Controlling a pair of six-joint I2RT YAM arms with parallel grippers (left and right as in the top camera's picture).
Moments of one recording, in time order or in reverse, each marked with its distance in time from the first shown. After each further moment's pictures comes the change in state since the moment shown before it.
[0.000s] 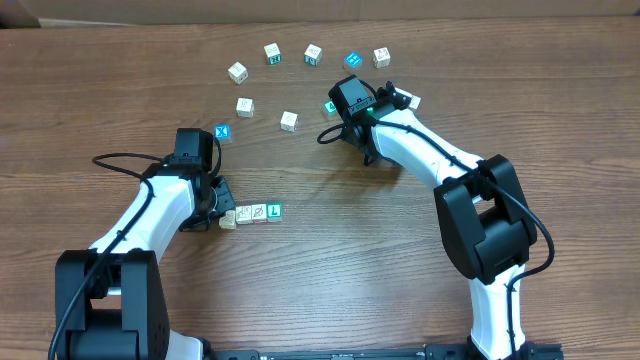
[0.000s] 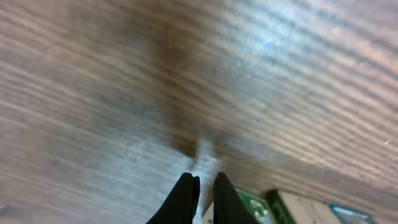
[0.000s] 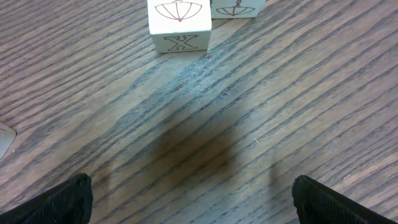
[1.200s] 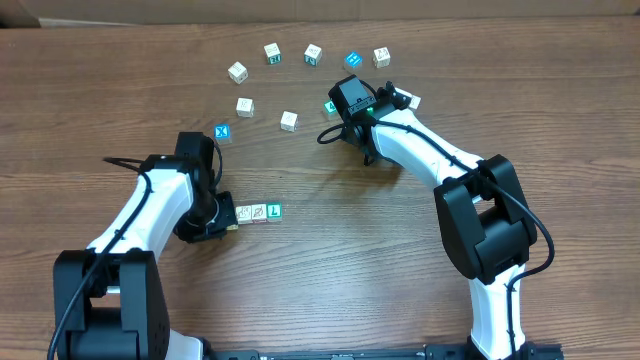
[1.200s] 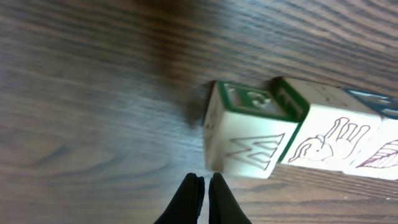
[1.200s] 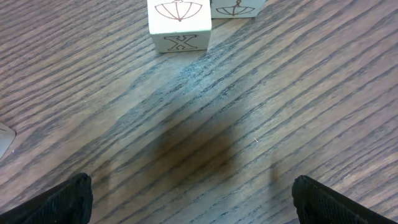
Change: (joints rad) left arm 0.000 0.006 0.052 -0.258 0.123 0.119; right arm 0.000 0.000 0.000 0.000 0.000 0.000
